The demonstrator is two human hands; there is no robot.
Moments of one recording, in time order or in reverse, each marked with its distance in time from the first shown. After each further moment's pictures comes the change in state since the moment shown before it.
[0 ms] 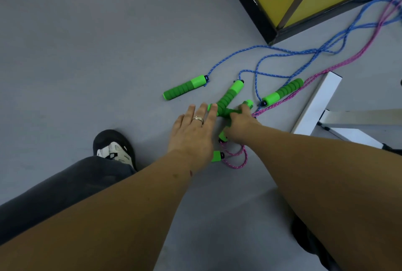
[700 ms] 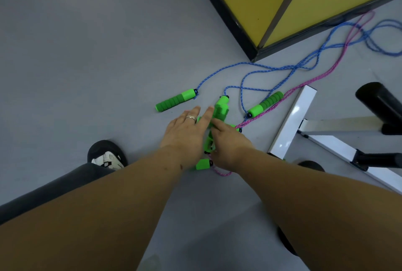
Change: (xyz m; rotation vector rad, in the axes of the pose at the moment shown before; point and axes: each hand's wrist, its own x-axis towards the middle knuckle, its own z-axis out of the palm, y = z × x) left_hand -0.001 0.016 -0.048 -0.005 -0.081 0.052; right_hand -0.078 -0.005 -0.010 -0.105 0.198 -0.353
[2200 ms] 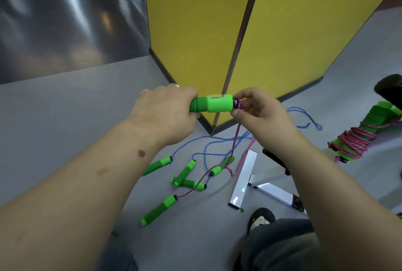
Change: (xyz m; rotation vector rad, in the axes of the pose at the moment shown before) left_hand -0.152 0.117 -0.273 0.143 0.672 0.168; right_hand -0.238 -0.024 -0.285 0.759 0.774 -0.125
